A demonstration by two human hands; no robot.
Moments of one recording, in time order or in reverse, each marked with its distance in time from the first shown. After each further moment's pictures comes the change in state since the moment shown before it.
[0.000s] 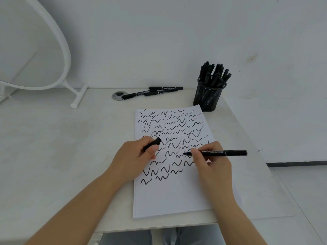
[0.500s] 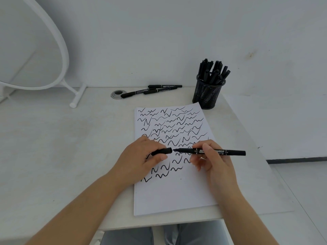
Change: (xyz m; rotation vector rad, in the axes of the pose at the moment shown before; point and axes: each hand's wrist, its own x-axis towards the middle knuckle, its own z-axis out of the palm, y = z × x) left_hand -0.004 0.006 0.003 0.099 -0.078 0.270; right_hand 0.003 -0.002 -0.010 0.480 -0.270 0.077
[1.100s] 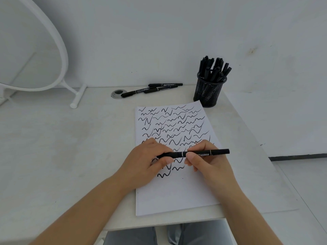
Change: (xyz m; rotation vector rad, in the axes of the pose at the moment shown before) left_hand 0.001 0.011 0.004 -0.037 -0.031 0.073; right_hand -0.003 -0.006 0.006 -0.181 -0.074 0.022
